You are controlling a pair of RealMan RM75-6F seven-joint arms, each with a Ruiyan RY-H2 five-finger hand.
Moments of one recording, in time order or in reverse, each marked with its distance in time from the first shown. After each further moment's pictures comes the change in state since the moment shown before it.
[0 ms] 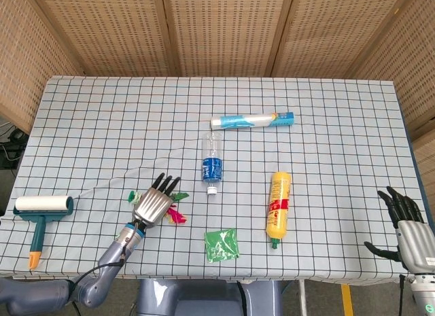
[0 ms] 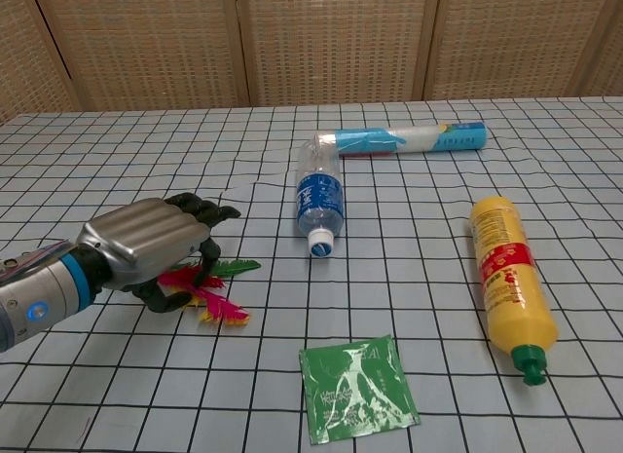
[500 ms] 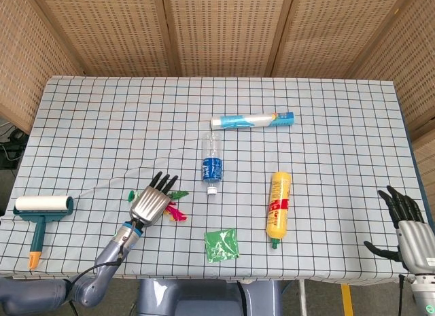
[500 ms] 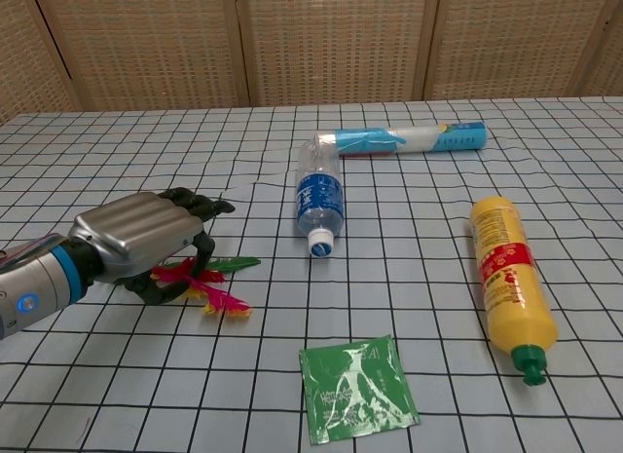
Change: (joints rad) left arm -0.009 0.034 0.005 -0.032 -0.014 0.015 -0.018; right arm -0.004 -0.004 0.001 0.009 -0.015 0.017 0.016
